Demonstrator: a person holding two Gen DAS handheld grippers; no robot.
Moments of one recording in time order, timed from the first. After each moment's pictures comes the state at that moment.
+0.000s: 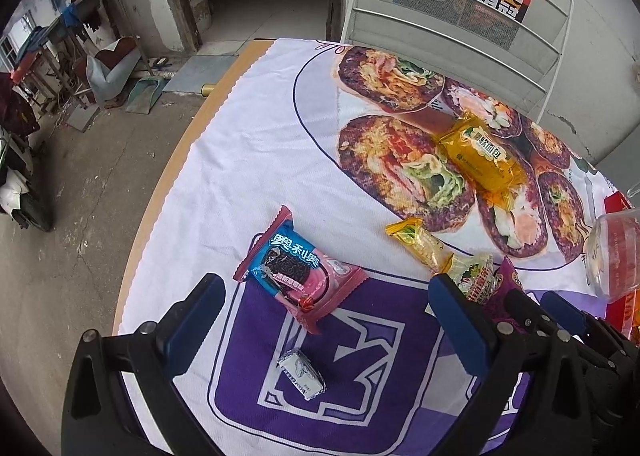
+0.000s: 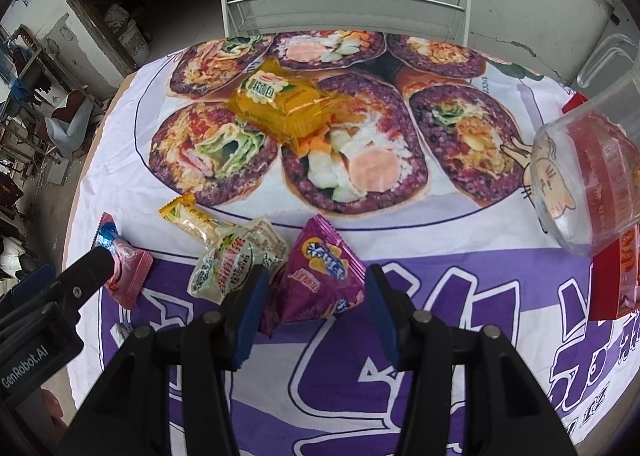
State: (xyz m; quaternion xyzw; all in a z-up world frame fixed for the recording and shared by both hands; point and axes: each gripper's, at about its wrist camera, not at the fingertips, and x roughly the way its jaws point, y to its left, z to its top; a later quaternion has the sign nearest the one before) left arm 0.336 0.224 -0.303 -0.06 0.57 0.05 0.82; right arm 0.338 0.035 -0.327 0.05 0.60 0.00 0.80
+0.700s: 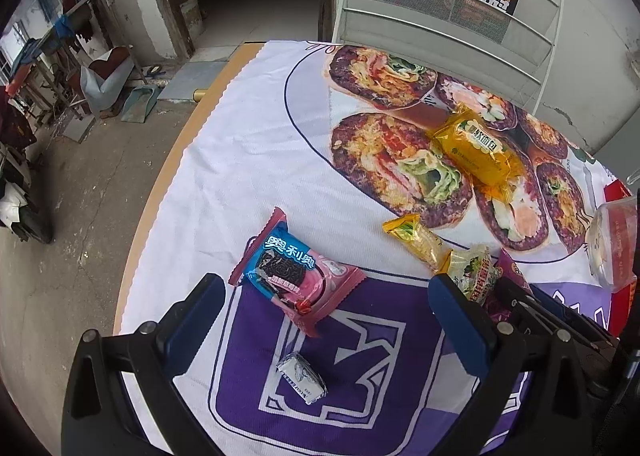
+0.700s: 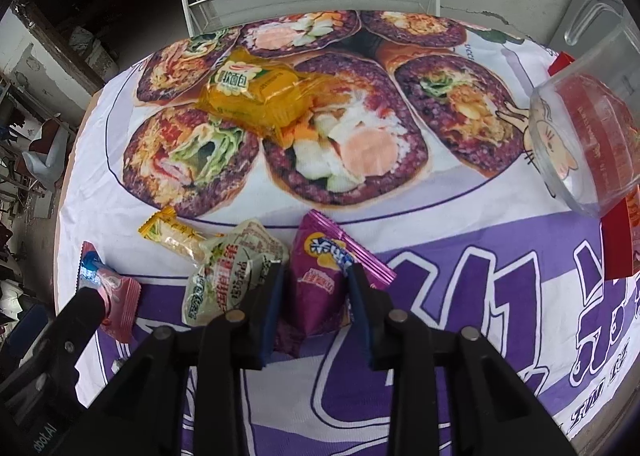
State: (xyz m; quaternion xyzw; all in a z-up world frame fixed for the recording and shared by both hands) left arm 0.336 0.219 -0.305 -0.04 0.56 0.04 0.82; right arm 0.344 0.039 -0.344 0.08 0.60 -0.05 0.79
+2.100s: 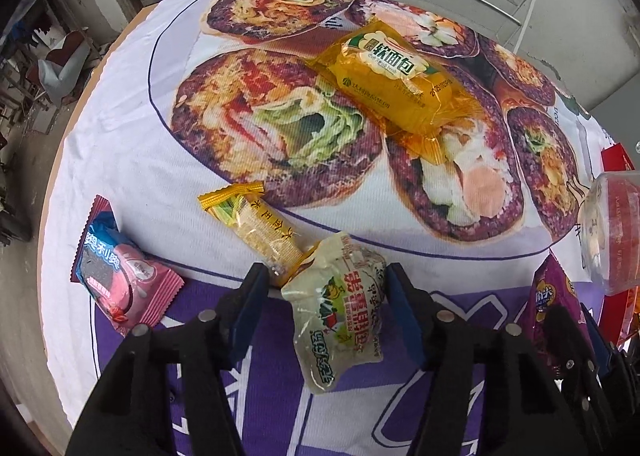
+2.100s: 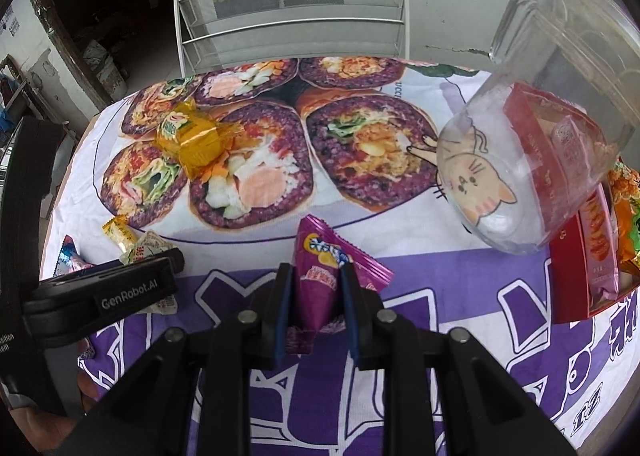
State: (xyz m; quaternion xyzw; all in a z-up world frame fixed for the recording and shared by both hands) left arm 0.376 0.121 -0.362 -0.04 0.64 0.00 0.77; right arm 0.314 -0.045 -0.320 0.05 0.54 -0.04 0.84
